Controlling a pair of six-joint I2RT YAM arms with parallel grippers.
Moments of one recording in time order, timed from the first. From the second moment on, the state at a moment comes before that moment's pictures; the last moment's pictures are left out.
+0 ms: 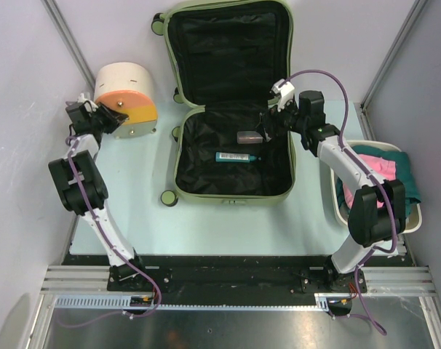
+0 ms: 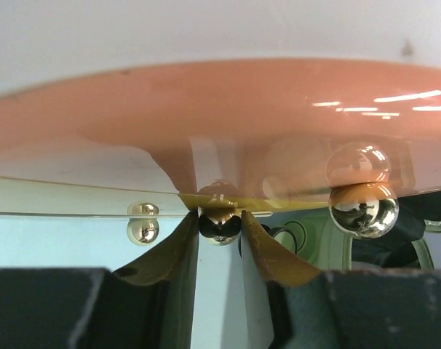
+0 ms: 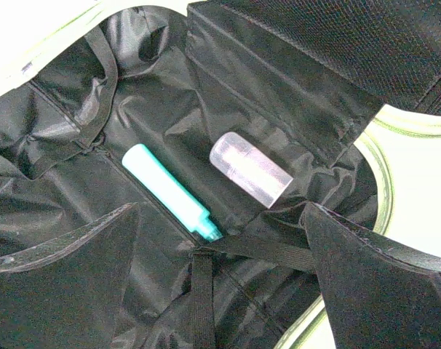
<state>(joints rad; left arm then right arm) 0.39 2.07 1.53 0.12 0.58 -0.59 0.28 1.66 1.39 -0.10 -0.43 -0.17</state>
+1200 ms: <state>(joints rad) 0.36 2.10 1.56 0.13 0.55 -0.62 0.27 1.68 1.41 -0.11 -0.43 -0.19</state>
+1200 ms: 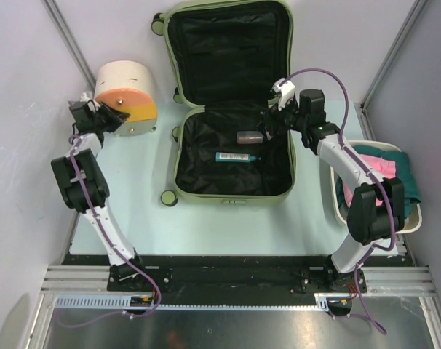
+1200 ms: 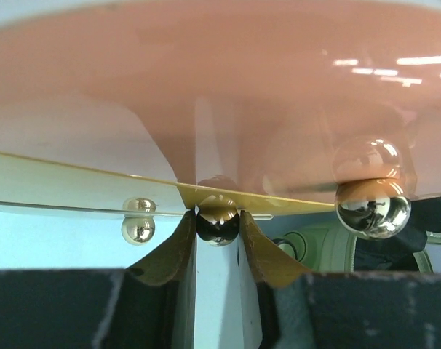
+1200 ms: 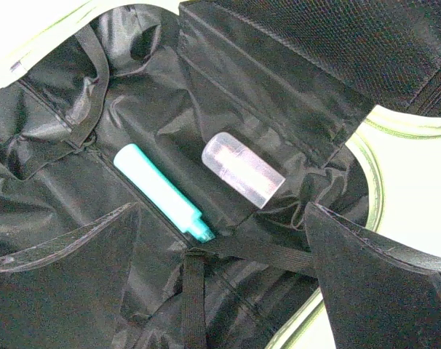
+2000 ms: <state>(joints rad) 0.39 1.77 1.14 0.16 0.55 -0.63 0.30 1.77 1.43 -0.07 -0.48 -0.15</state>
